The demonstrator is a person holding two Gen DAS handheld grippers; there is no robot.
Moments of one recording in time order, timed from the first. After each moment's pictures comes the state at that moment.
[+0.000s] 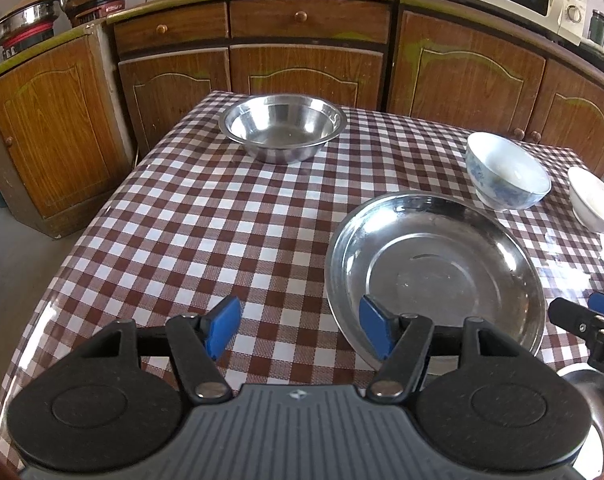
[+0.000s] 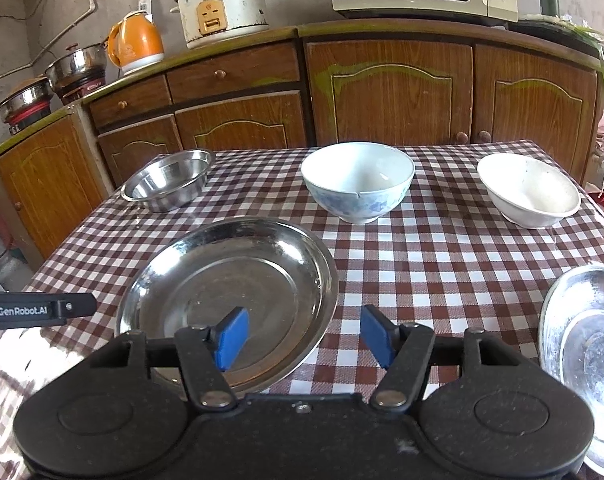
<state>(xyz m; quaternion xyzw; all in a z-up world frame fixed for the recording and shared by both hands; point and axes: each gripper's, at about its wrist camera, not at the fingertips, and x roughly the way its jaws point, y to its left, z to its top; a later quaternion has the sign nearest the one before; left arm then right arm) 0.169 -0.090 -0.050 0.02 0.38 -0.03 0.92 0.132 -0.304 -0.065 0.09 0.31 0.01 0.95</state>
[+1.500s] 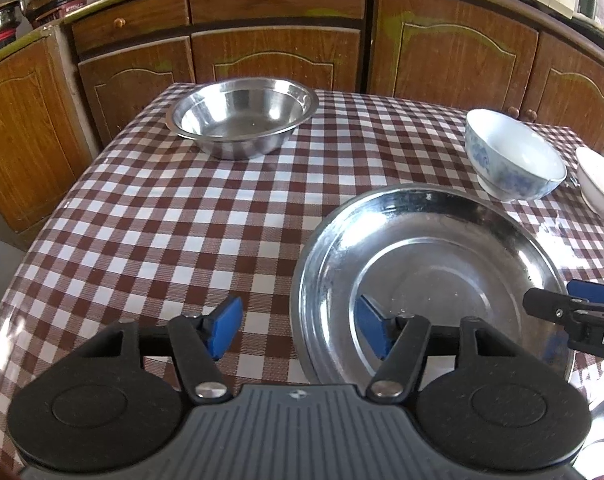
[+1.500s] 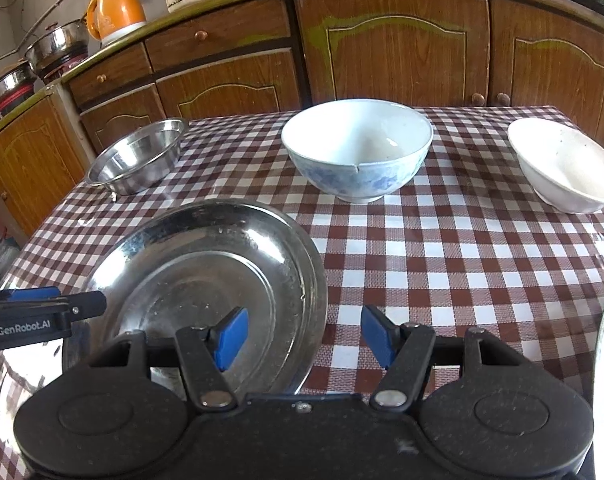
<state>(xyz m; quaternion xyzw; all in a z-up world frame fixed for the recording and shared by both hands) 0.219 -0.113 -0.081 0.04 0.40 -0.06 0.92 0.198 -0.317 -0.098 0.10 0.37 0.02 0.92</state>
